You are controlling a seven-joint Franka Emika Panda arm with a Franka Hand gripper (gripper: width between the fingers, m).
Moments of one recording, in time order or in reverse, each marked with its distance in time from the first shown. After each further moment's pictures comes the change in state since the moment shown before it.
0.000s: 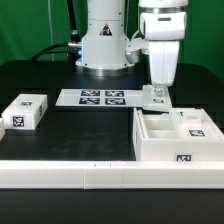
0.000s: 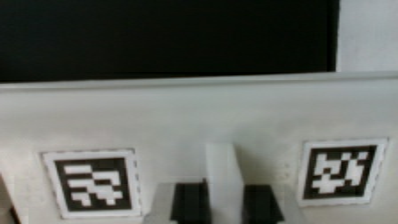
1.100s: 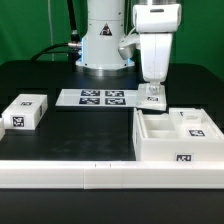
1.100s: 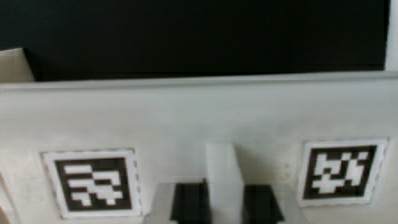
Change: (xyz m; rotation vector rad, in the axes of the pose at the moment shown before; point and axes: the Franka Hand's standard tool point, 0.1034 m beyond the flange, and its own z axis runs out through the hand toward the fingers) arm -0.009 0.031 -0.009 -0.023 0.008 0.034
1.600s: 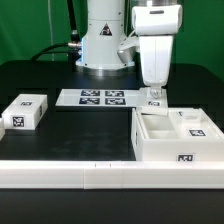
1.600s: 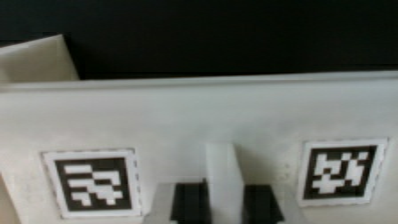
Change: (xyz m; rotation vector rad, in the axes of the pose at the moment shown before) arm 0.008 0.016 0.002 -0.005 0.013 0.017
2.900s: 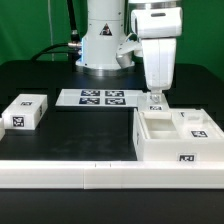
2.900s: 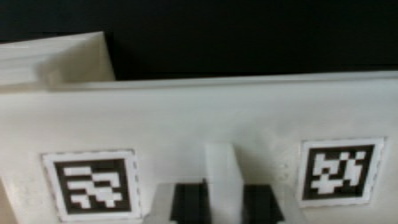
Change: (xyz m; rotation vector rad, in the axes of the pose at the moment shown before) arm -0.004 0.015 0.001 -0.021 0.008 -0.090
